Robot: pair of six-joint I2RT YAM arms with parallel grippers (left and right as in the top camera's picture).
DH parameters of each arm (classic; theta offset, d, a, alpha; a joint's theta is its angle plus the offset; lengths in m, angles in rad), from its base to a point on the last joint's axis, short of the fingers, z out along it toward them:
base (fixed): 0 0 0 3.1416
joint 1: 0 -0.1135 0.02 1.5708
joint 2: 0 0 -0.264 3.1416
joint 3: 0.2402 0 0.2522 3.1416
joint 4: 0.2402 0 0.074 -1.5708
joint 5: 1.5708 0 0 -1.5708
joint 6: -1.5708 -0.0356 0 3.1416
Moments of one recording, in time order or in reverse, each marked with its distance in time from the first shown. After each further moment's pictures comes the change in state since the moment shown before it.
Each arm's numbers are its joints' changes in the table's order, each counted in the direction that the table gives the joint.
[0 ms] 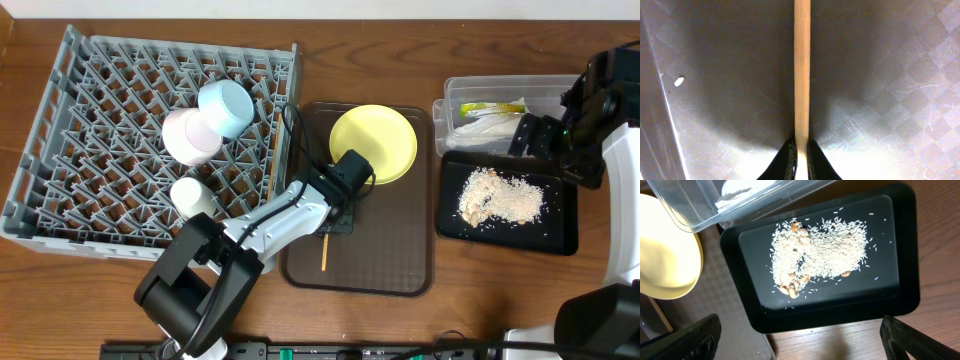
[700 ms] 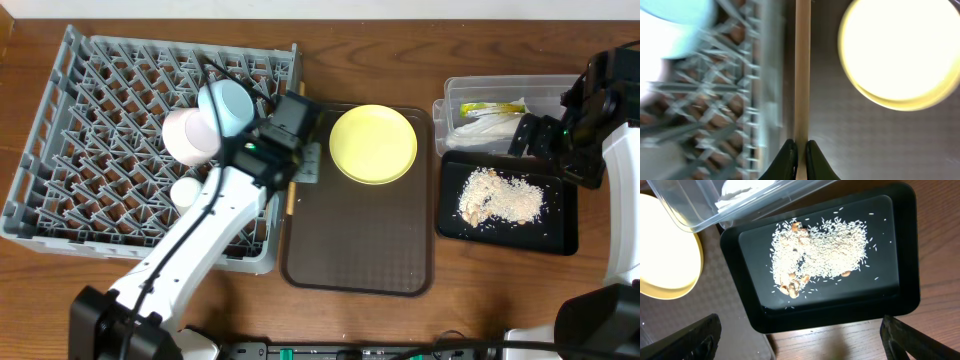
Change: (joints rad) left arm -0.230 -0.292 0.200 0.175 -0.100 -0.259; right arm 0.000 0.000 0.000 0.000 0.000 0.000
